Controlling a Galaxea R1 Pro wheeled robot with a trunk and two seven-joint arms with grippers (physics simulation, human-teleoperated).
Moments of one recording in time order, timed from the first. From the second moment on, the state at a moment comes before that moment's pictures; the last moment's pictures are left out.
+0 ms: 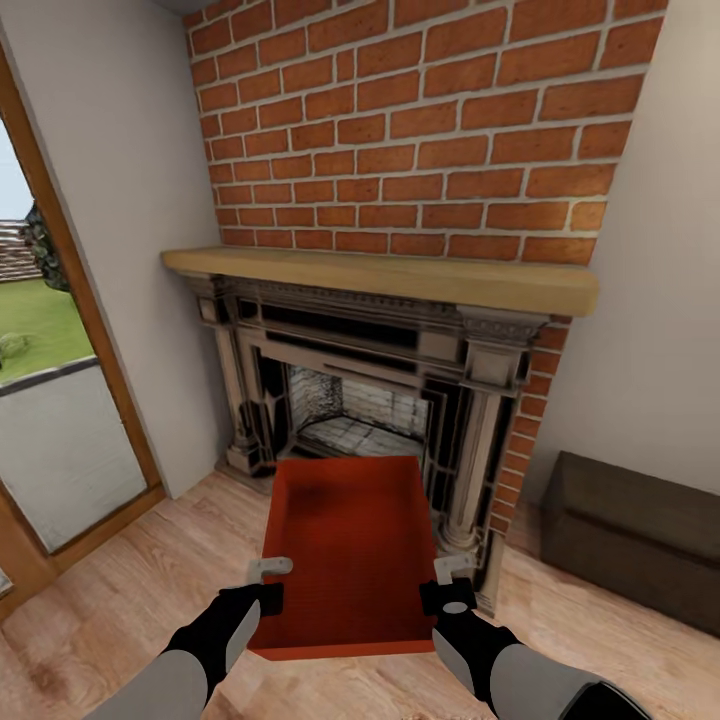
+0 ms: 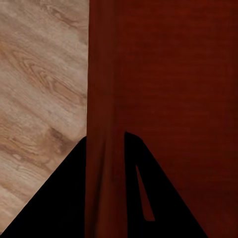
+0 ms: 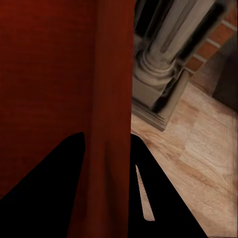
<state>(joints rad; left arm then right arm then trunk) -0.63 -0.10 0.10 -0.37 -0.03 0.29 0.11 -0.70 0.13 0.55 -0.12 -0.36 -0.05 -0.33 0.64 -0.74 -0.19</state>
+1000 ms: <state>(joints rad) -0.63 -0.10 0.10 -0.37 -0.03 0.29 0.11 -0.70 0.13 0.56 -0.12 -0.36 -0.05 -0.33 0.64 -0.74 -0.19</state>
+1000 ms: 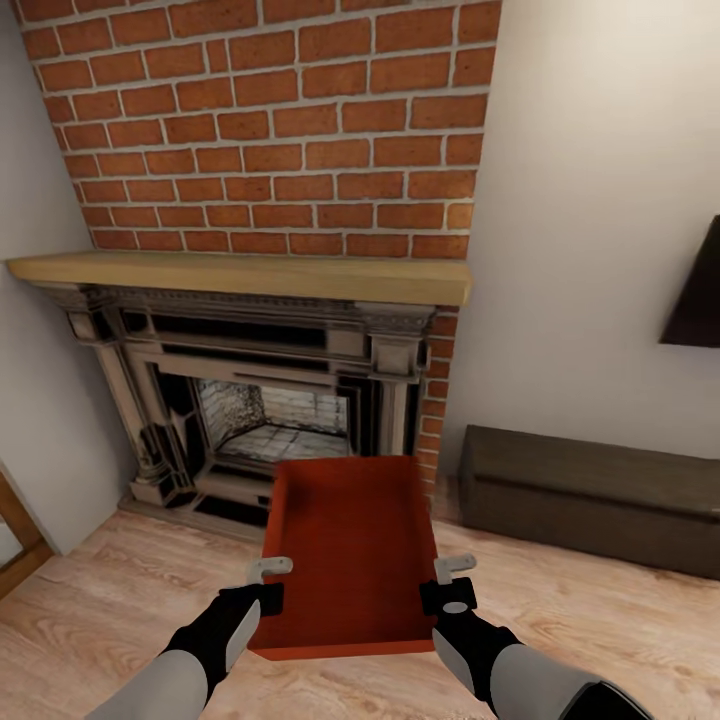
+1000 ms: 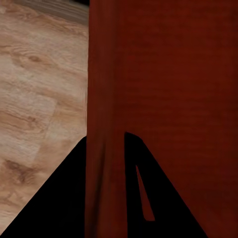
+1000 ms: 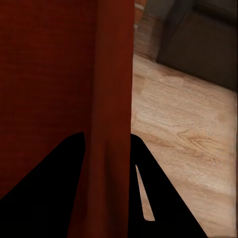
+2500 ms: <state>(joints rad) -0.63 -0.10 0.10 -0.37 -0.03 0.29 0.11 -0.70 0.13 0.56 -0.12 -0.36 -0.05 -0.33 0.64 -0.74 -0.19</state>
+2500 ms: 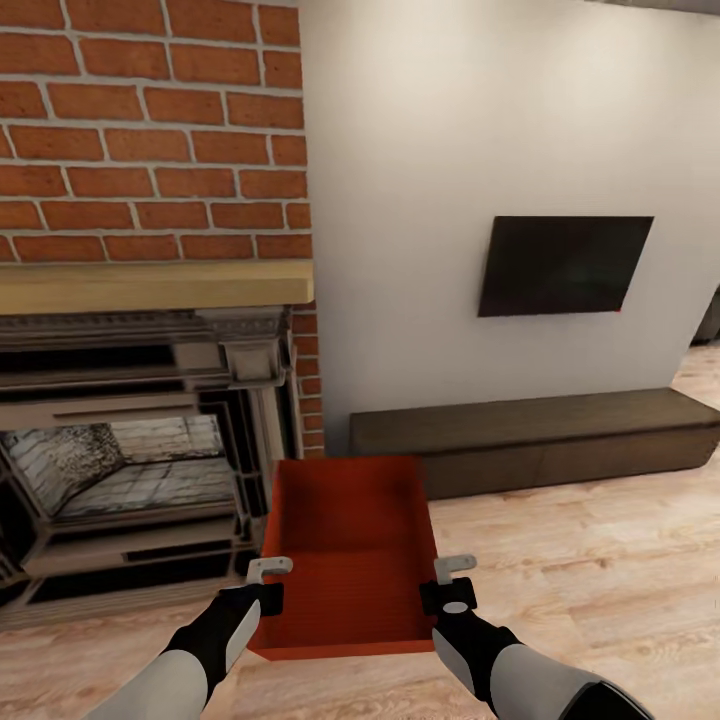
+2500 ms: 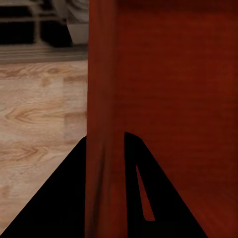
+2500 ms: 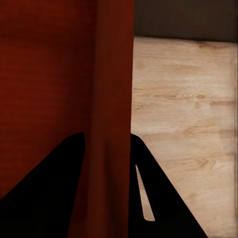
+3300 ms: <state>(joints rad) -0.63 -0.10 0.10 -0.37 -0.03 0.29 0.11 -0.70 0.13 0.56 -0.12 -0.36 -0.05 -0.33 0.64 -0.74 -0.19</state>
